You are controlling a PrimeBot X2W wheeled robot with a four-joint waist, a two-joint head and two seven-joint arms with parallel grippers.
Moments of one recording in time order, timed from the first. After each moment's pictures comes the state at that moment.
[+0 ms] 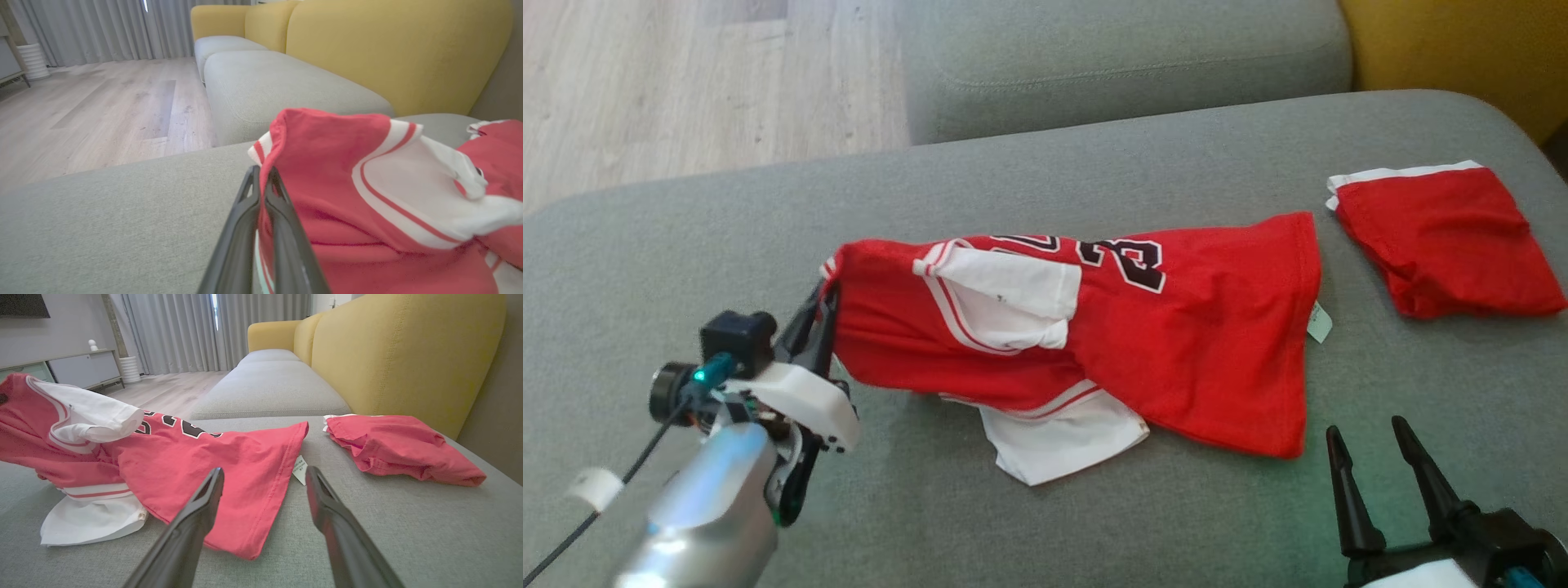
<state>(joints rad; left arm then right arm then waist) -0.57 0.31 -0.76 0.79 -0.73 -0.02 -0.25 0.22 -0.10 0.05 0.10 0.10 0.12 -0.26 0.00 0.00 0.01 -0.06</state>
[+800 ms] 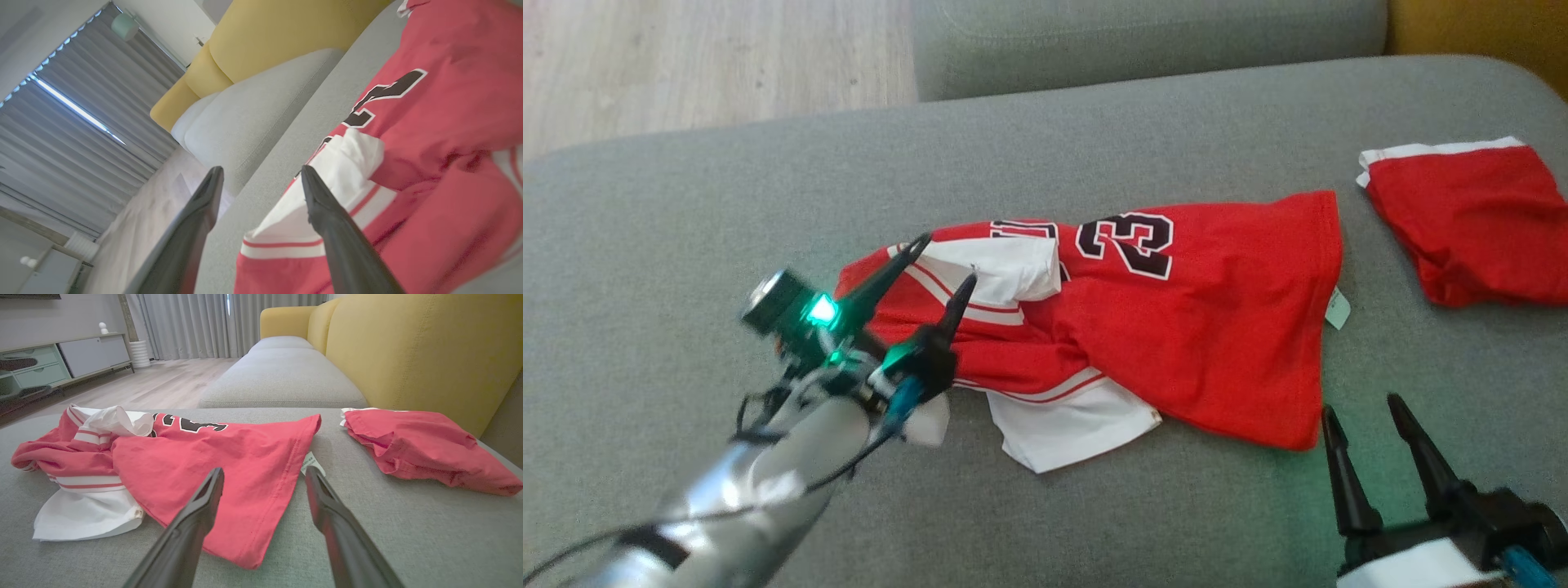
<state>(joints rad) -0.67 0.35 -1.01 0.61 -0.15 0.23 -0.19 0.19 -0.13 0.07 0.10 0.10 0.12 -0.26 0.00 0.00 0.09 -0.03</state>
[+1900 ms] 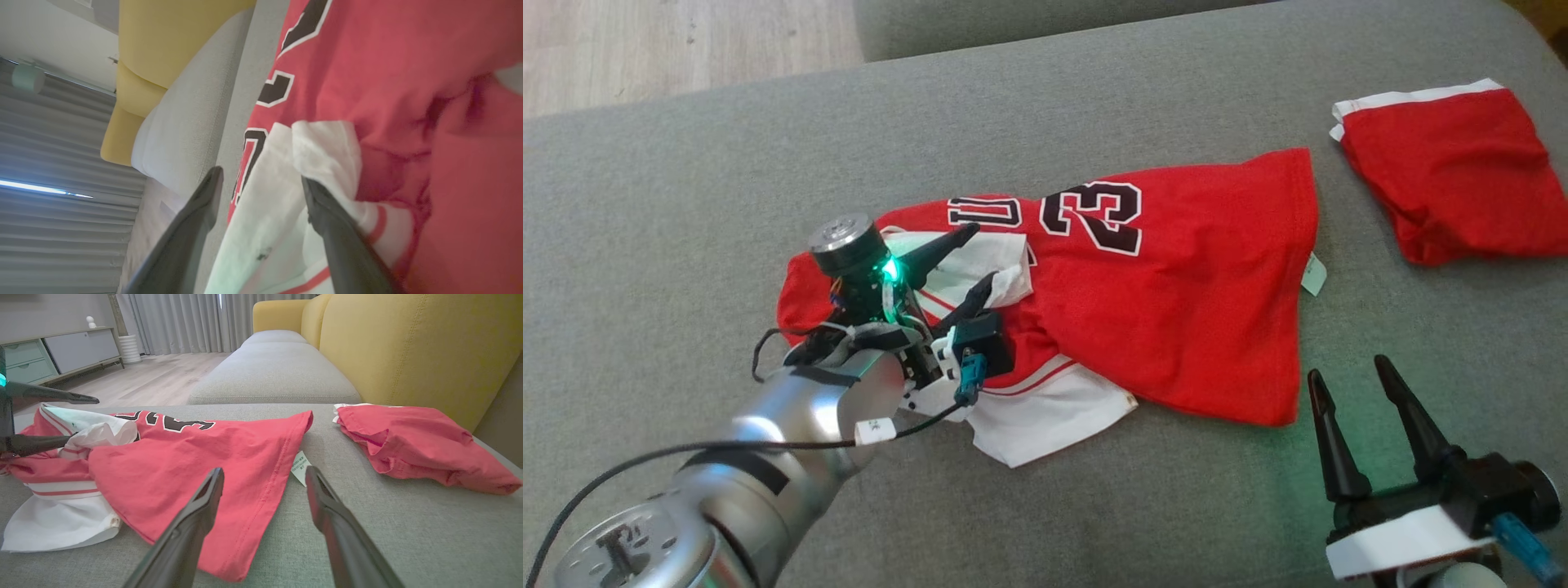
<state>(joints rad) -0.93 0.08 -1.23 1.16 0.04 0.17 -0.23 0.10 -0.14 0.10 0.10 0.10 0.12 -0.26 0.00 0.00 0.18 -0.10</state>
